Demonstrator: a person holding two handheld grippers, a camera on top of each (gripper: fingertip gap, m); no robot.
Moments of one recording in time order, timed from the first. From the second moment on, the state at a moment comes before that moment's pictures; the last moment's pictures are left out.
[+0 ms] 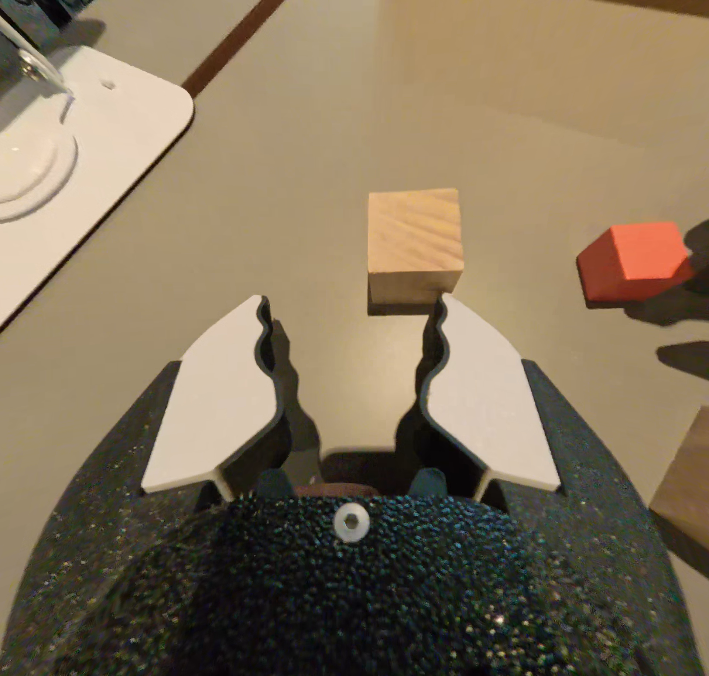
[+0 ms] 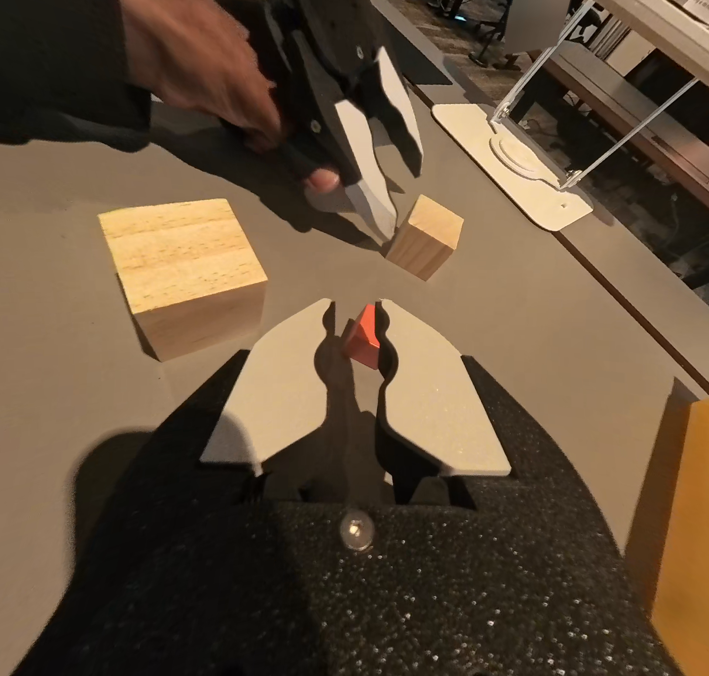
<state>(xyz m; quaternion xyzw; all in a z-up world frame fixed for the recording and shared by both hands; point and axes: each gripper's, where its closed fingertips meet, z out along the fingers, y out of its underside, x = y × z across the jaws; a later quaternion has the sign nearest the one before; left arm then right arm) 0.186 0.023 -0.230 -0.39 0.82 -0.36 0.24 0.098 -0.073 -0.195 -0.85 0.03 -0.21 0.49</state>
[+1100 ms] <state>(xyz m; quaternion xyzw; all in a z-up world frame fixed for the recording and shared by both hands) 0.157 -0.007 -0.202 -0.31 0.80 -0.42 0.29 0.095 -0.073 -0.199 -0.85 0.02 -0.21 0.48</state>
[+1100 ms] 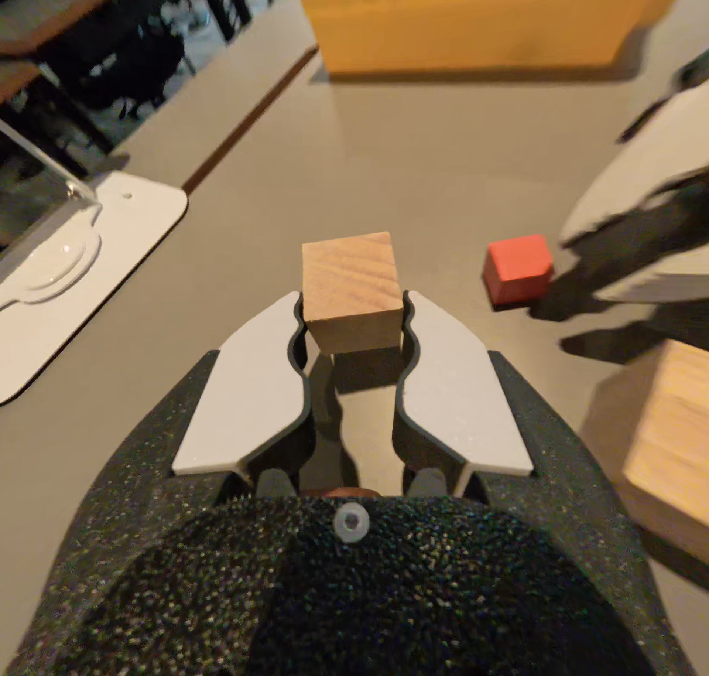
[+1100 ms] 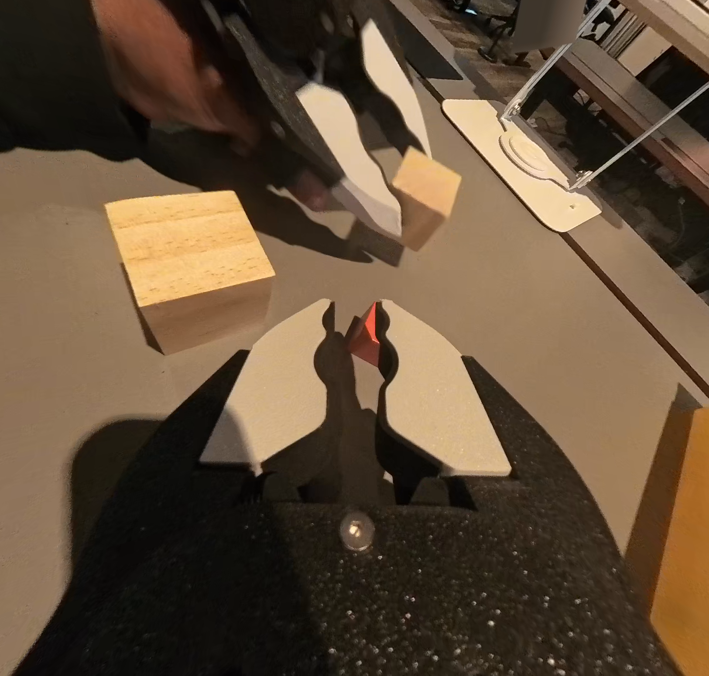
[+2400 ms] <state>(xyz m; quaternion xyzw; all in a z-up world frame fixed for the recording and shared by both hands) 0.030 -0.051 -0.186 -0.13 0.82 -0.54 0.15 0.088 -0.072 -0.199 -0.85 0.00 -0.19 0.48</state>
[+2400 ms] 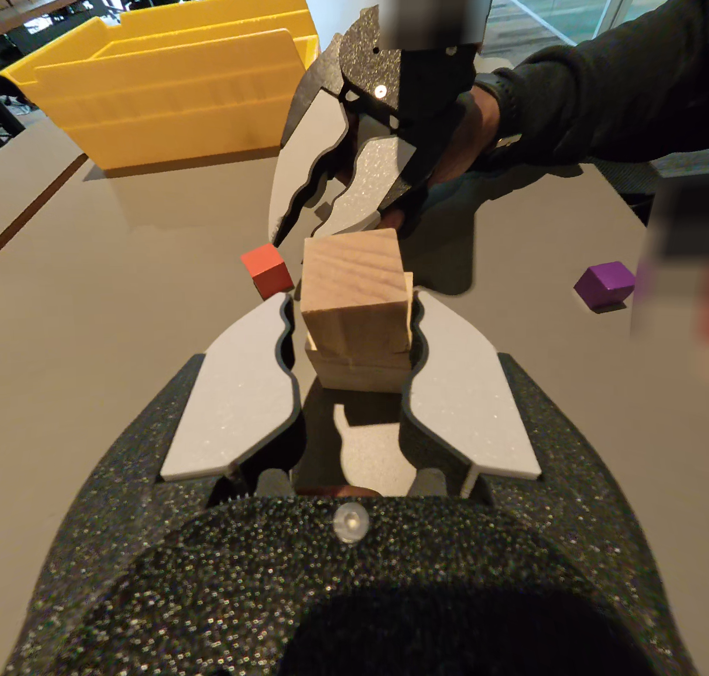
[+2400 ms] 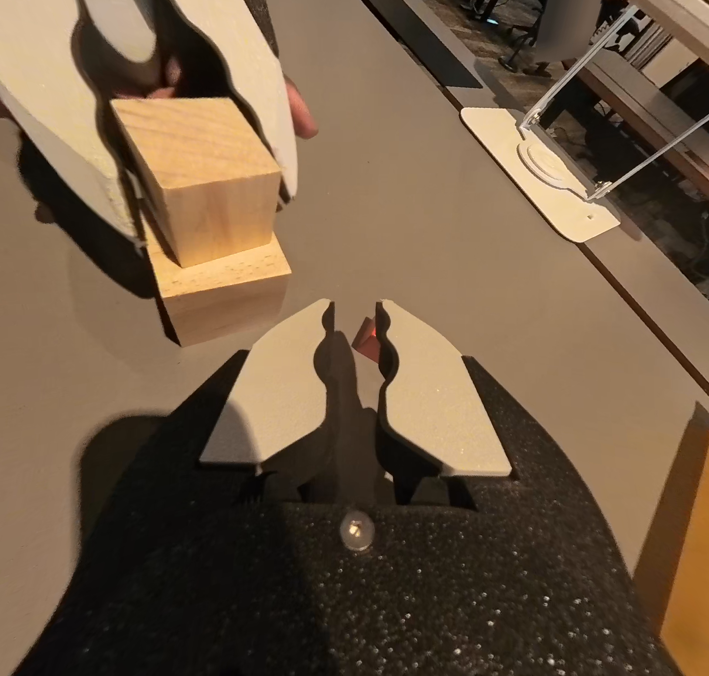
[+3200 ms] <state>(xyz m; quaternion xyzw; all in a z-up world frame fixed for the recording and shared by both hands) 0.028 -0.055 -0.177 -0.11 0.80 -0.56 0.16 0.048 -0.068 -0.172 -0.80 -0.05 -0.02 0.59</state>
